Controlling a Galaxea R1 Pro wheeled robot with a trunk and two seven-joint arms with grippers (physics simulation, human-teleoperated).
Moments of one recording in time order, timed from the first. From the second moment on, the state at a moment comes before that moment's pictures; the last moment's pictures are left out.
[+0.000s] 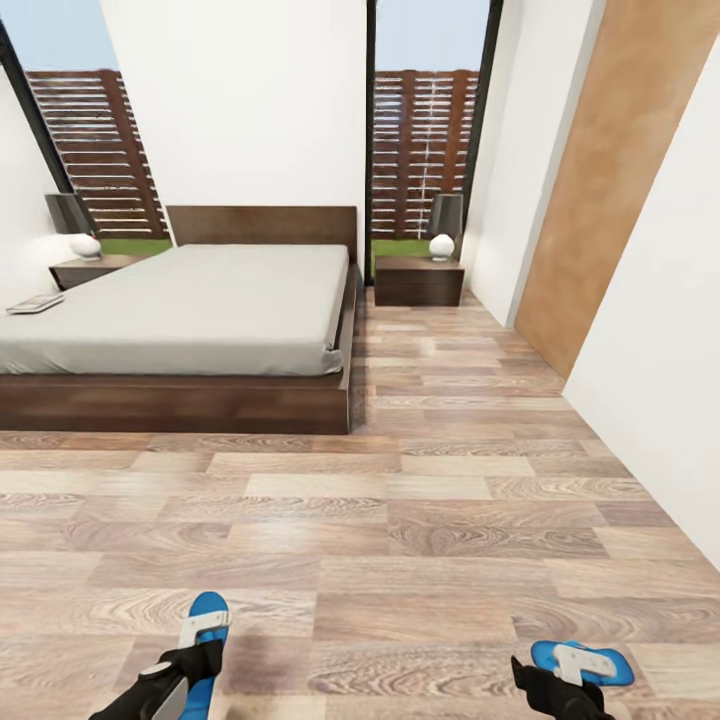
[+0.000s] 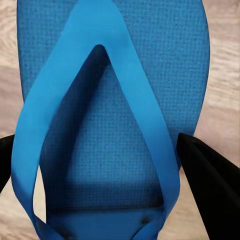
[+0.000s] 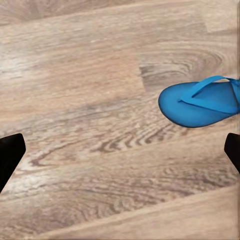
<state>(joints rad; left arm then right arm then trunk) -0.50 0.09 0.03 -0.25 0.15 0.03 0.02 -0.05 -0.01 -0.25 -1.09 -0.01 0.29 0.03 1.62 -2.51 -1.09</state>
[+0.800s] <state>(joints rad) -0.50 0.09 0.02 -0.21 0.15 -0.07 0.02 -0.05 -0.01 -0.25 -1.06 -0.01 0.26 0.03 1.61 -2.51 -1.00</state>
